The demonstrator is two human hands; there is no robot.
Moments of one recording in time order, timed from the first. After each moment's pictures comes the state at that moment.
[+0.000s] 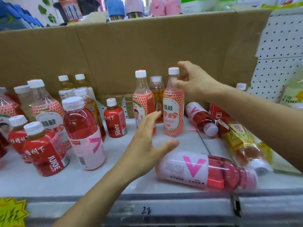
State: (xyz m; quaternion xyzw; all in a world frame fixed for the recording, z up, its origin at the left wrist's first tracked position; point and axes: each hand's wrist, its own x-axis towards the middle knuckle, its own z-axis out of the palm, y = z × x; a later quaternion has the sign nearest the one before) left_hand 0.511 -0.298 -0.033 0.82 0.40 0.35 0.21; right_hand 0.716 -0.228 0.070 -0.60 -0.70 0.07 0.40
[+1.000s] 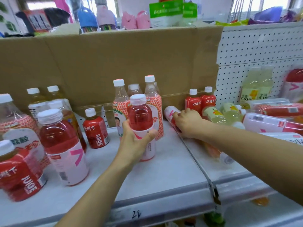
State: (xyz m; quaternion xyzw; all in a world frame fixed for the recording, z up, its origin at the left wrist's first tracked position) left_hand 0.538 -0.258 -0.052 0.66 0.40 0.48 0.41; right_hand 0.751 -0.254 -0.025 -0.69 -0.66 -0.27 -0.10
